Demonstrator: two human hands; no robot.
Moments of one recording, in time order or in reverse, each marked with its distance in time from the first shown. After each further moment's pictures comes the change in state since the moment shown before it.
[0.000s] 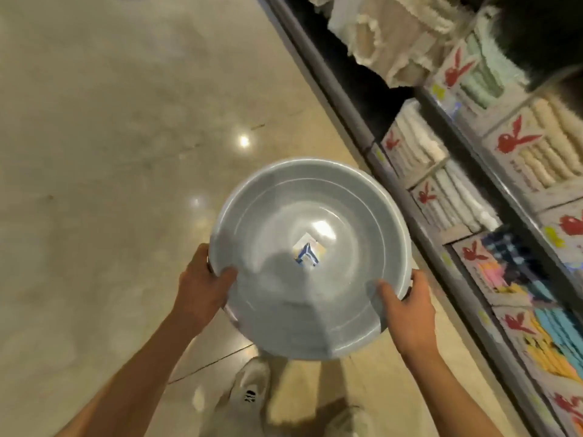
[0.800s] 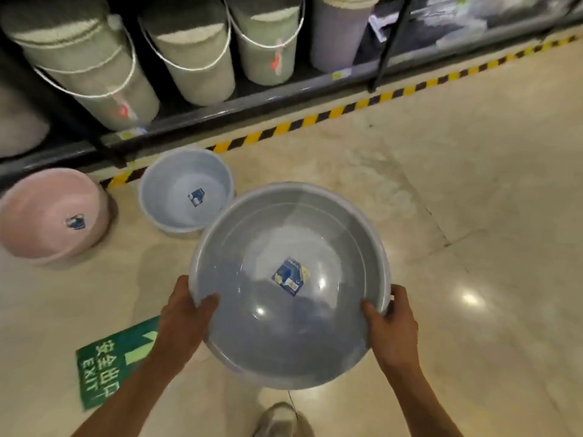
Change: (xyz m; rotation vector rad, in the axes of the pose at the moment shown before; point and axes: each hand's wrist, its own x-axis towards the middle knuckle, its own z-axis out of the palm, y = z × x) left_hand -0.276 -0.352 -0.408 -0.679 1.332 -0.755; right_hand -0.387 -0.226 0.586 -0.600 -1.239 -0.856
